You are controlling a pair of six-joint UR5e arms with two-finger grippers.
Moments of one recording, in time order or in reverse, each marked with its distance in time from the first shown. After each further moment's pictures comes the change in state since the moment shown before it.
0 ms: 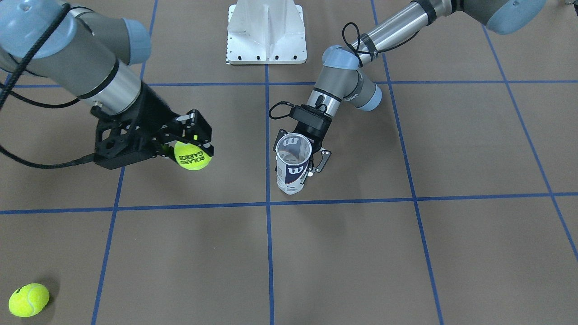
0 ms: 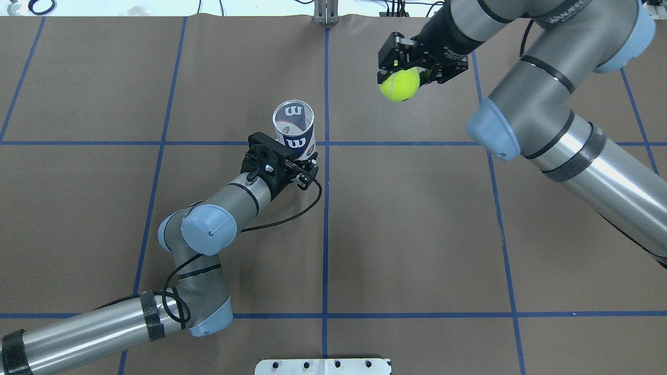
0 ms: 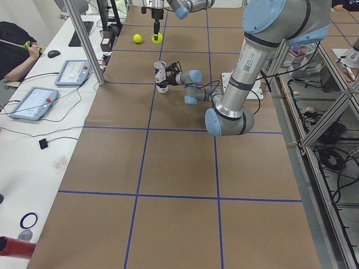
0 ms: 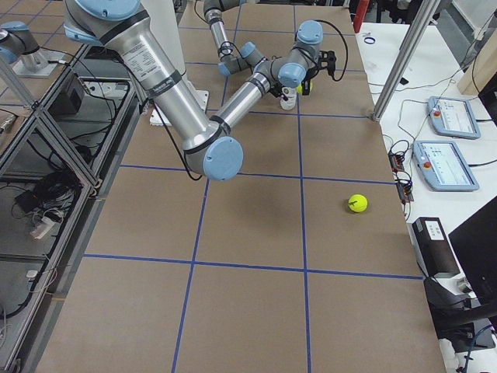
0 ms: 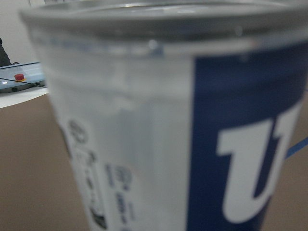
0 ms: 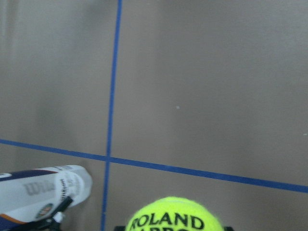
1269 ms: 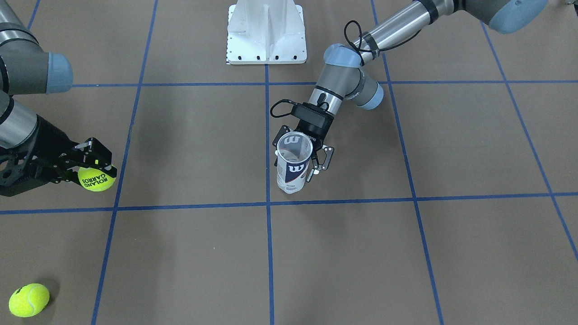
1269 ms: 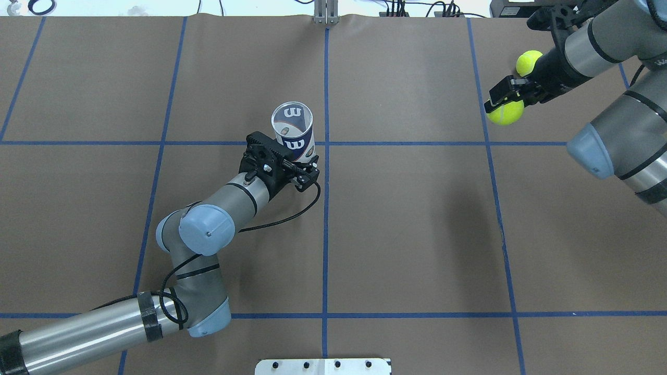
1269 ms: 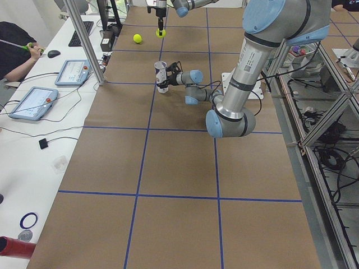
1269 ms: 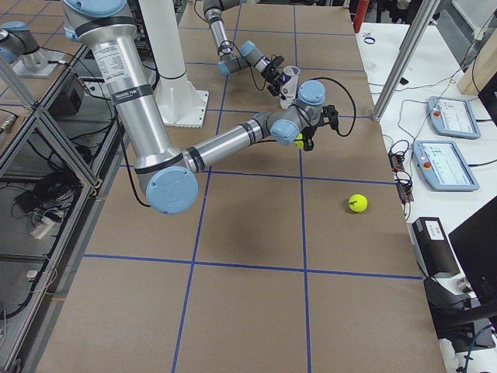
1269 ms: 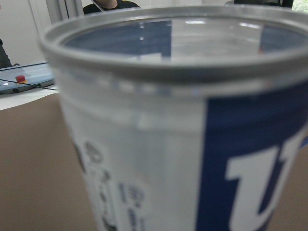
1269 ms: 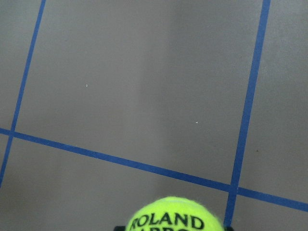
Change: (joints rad) left arm -0.001 0.006 -0.010 0.005 0.002 0.003; right arm 0.152 -0.370 -0.018 0.156 0.078 -0.392
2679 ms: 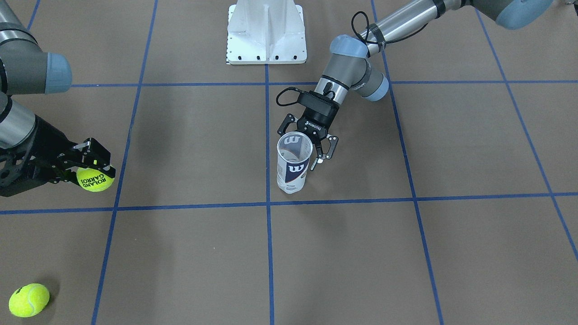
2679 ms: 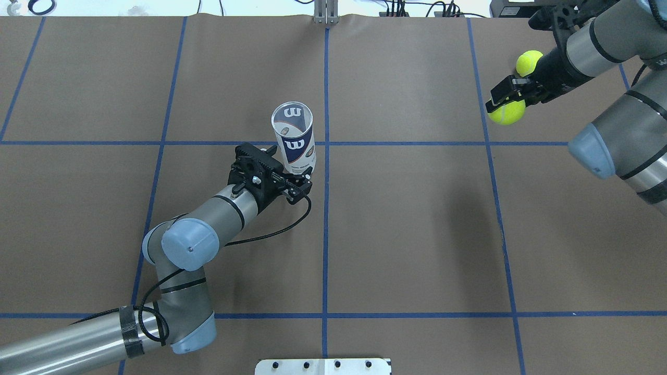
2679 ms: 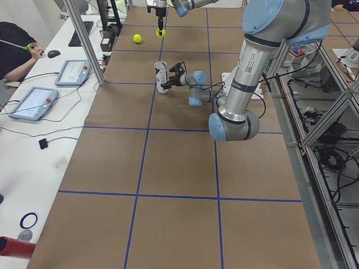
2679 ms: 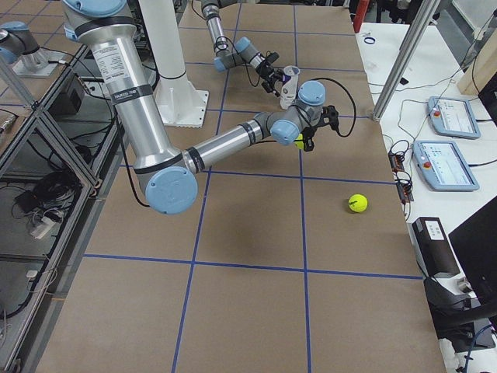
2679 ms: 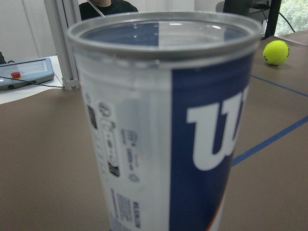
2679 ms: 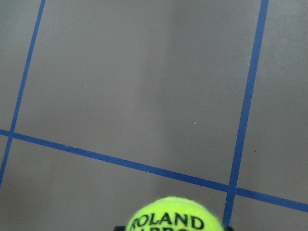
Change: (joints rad) left arm 0.027 0.072 -0.097 0.006 0.001 0.003; right arm 0.003 -0.004 0.000 0.000 0.000 0.000
